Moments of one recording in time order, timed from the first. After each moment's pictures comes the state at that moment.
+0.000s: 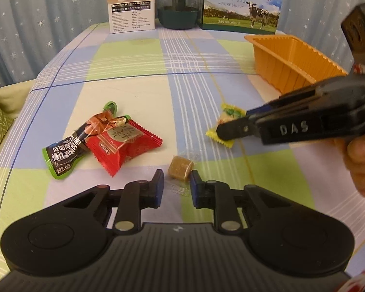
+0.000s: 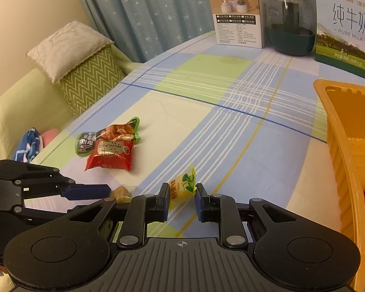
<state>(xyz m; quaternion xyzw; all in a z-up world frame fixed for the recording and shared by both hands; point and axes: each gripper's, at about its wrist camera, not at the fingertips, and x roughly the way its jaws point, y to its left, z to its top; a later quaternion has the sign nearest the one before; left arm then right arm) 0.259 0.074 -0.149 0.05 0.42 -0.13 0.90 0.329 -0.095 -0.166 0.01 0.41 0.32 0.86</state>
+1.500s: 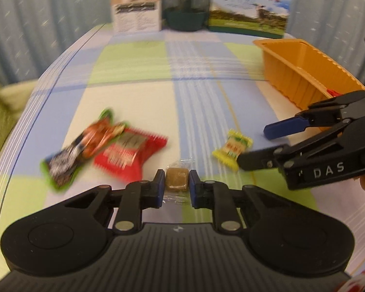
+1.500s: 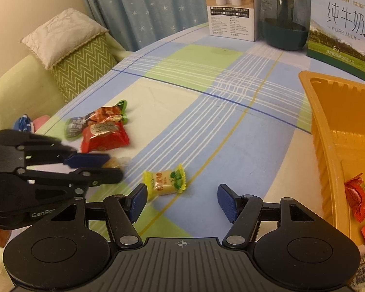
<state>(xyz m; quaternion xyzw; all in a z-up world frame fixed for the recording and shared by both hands) 0.272 0.071 -0.149 0.04 0.43 -0.11 0.90 0.321 -0.108 -0.166 -0.02 0.42 0.30 0.85</state>
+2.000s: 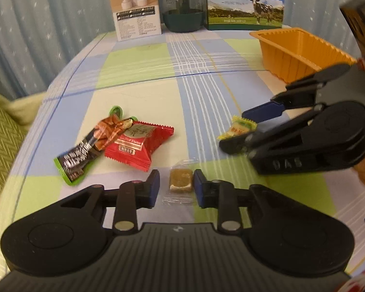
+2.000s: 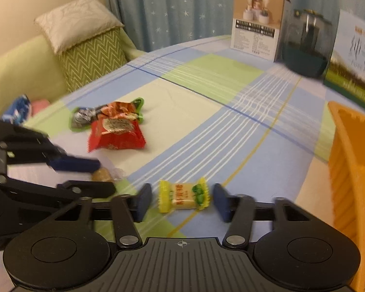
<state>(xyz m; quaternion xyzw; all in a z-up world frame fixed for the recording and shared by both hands) 0.255 0.067 -0.155 0.10 0.40 -0.11 0.91 0.315 -0.072 -0.178 -0.10 0.37 0.30 0.87</state>
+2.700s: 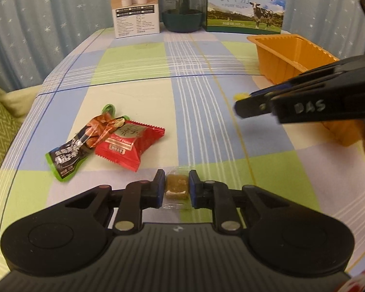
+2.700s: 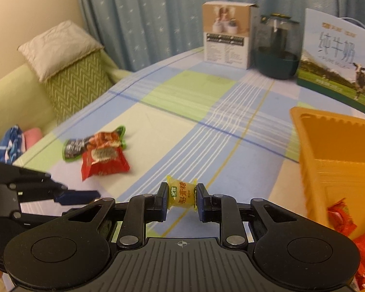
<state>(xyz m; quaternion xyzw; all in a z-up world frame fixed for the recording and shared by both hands) 0.256 0.064 -0.150 0.06 0.41 -0.10 0.90 0.315 -0.105 -0.141 -0.02 0.37 0.26 0.89</state>
